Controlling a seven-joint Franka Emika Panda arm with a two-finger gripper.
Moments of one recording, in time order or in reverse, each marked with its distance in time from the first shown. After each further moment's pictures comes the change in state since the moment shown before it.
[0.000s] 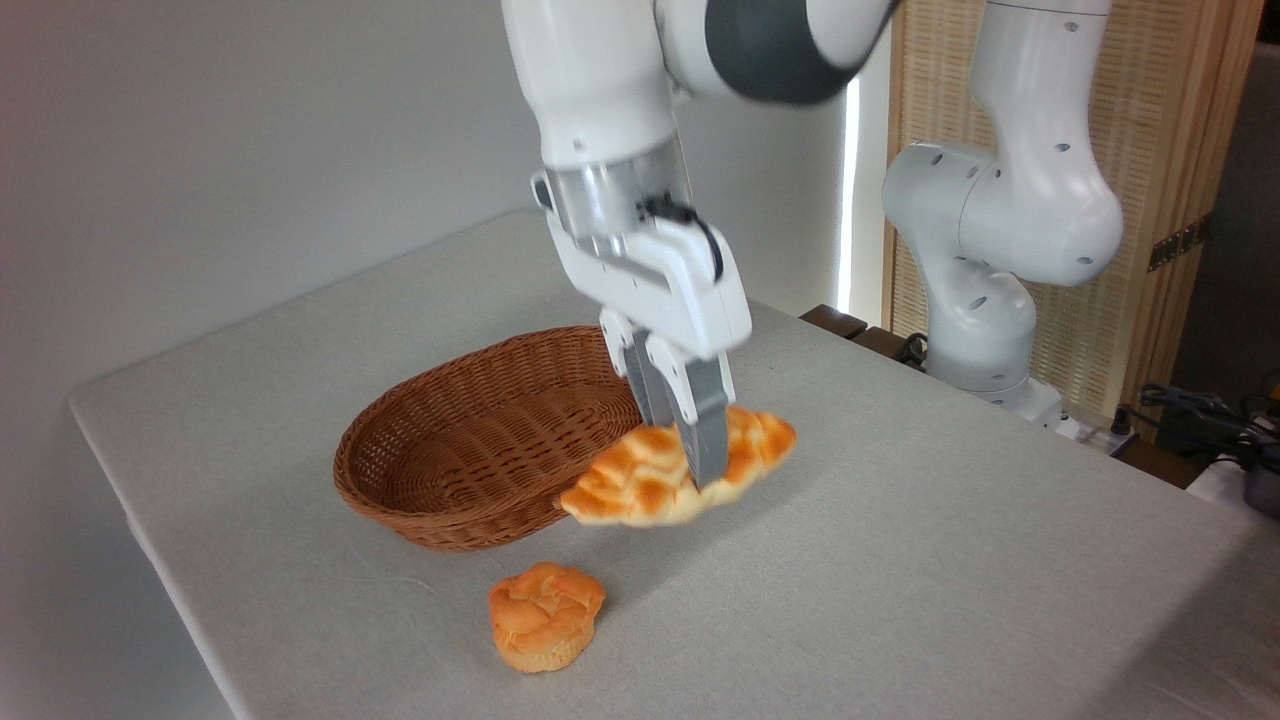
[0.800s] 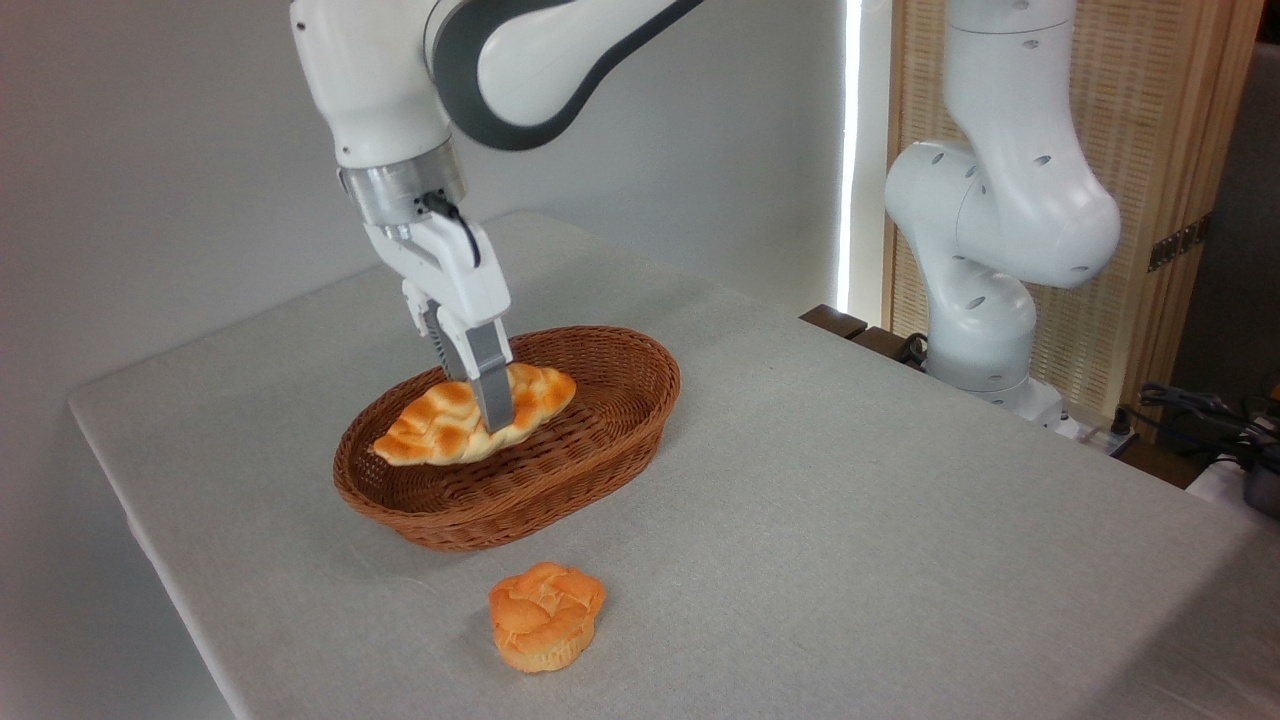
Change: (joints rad) arm -0.057 0.294 -0.300 0.224 -0.105 0.040 -0.408
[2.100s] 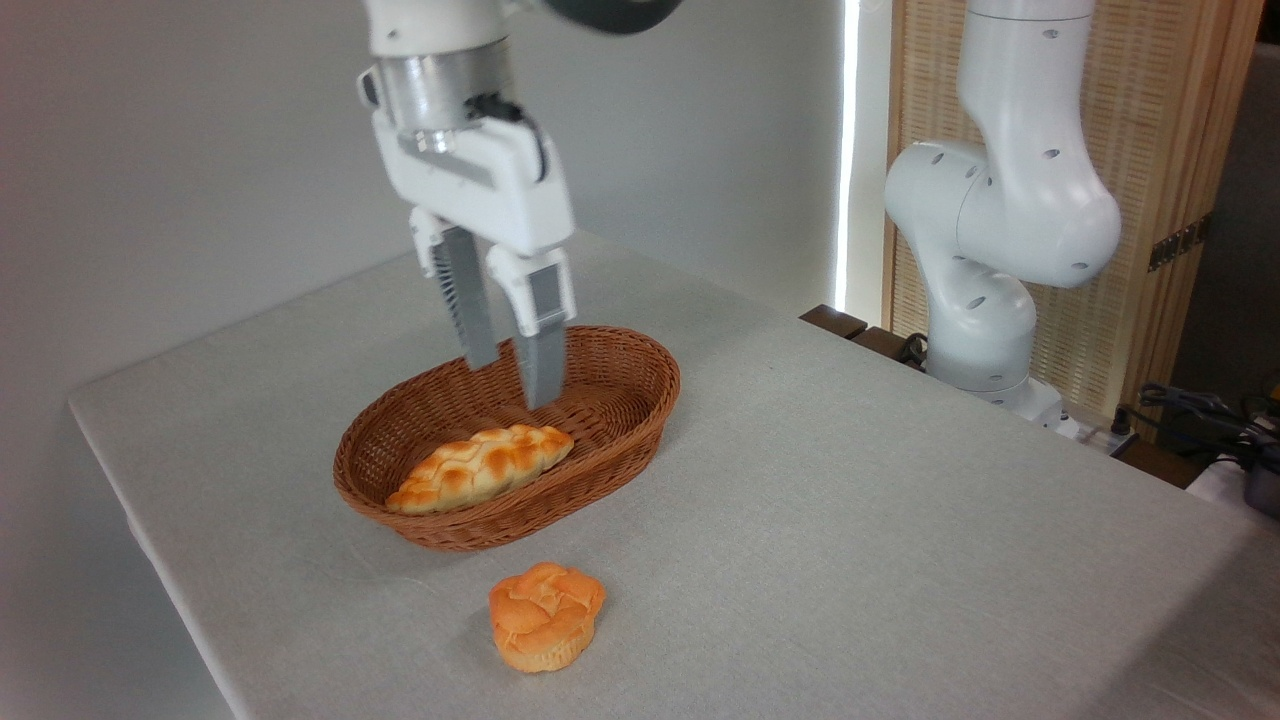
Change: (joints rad) arm 0.016 -0.164 0.183 0.038 -0.016 -0.098 0.154
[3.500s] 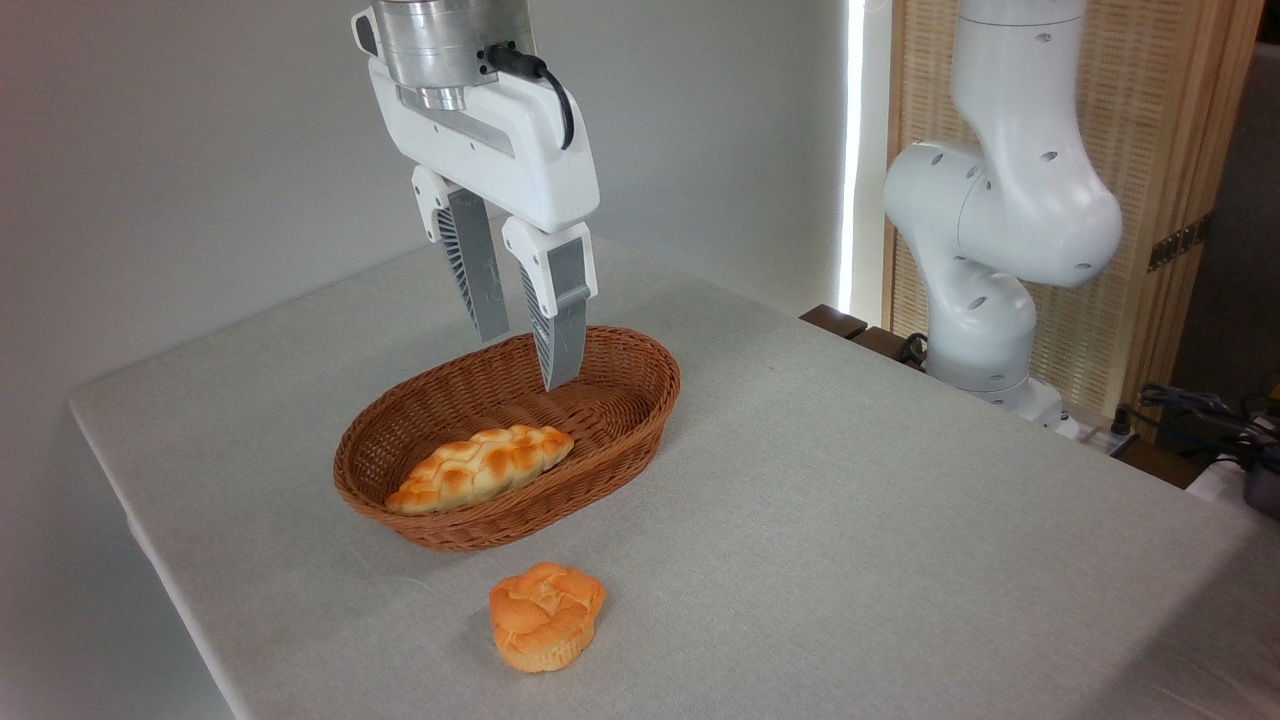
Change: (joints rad) arm 0.023 0.078 0.073 0.196 -0.071 -0.163 0.103
